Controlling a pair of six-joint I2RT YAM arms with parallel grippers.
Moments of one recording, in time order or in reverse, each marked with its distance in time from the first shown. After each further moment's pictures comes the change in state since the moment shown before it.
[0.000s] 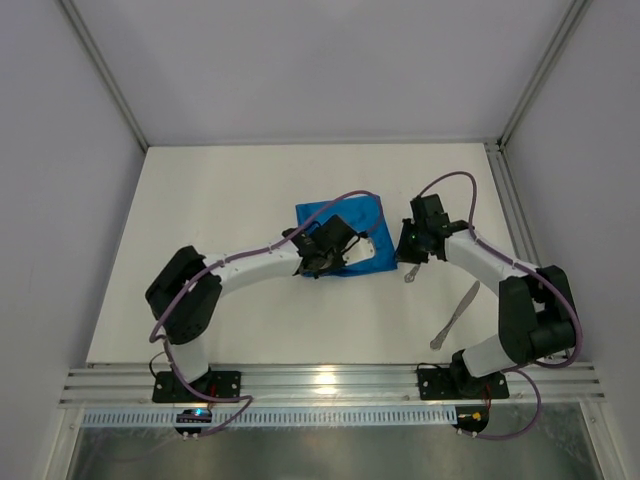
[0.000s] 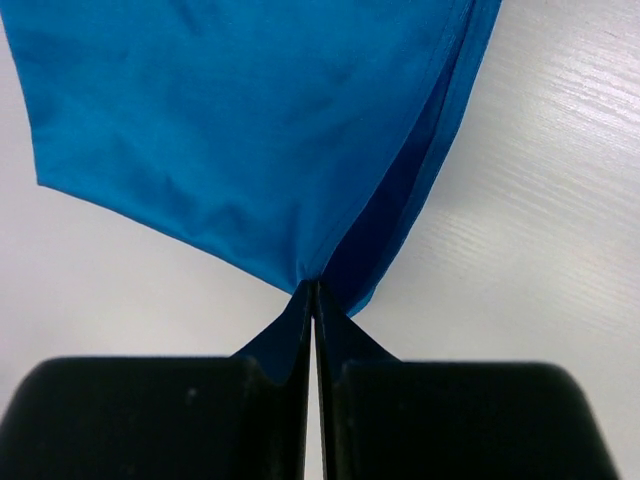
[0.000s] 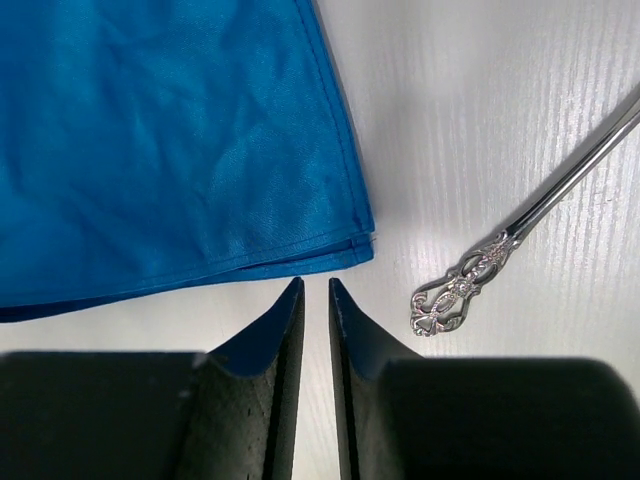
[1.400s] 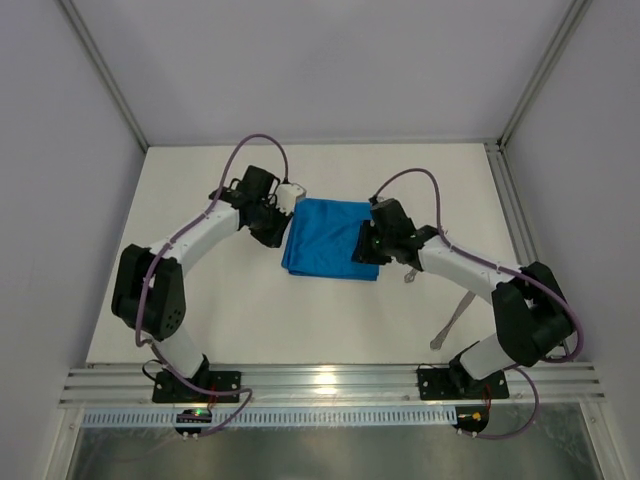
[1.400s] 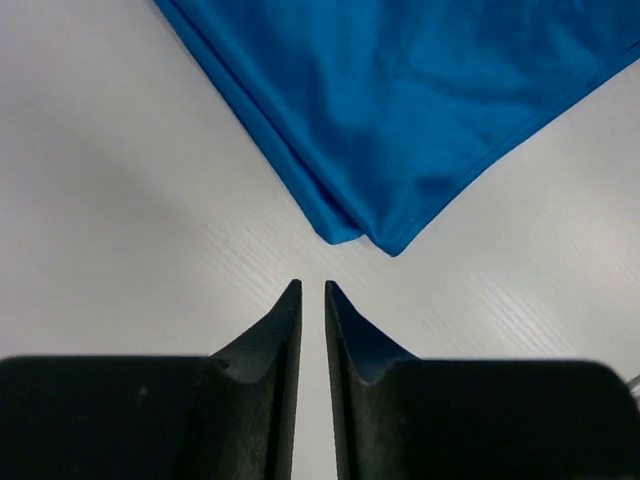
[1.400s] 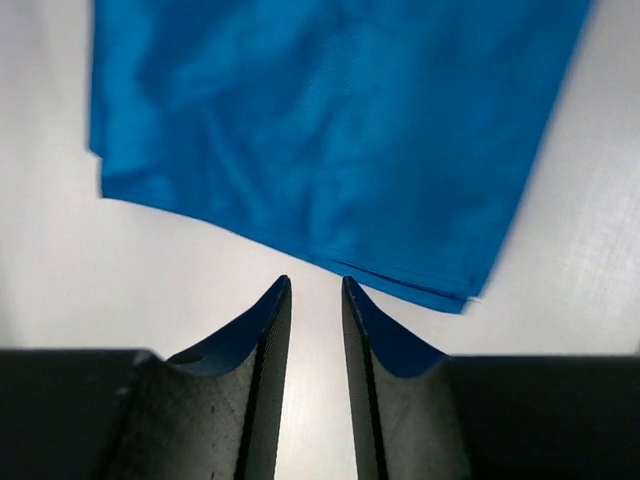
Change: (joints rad) left arm 0.466 -0.126 0.047 -0.198 0.423 -0.195; right arm 0.246 0.010 0.035 0.100 -0.007 0.066
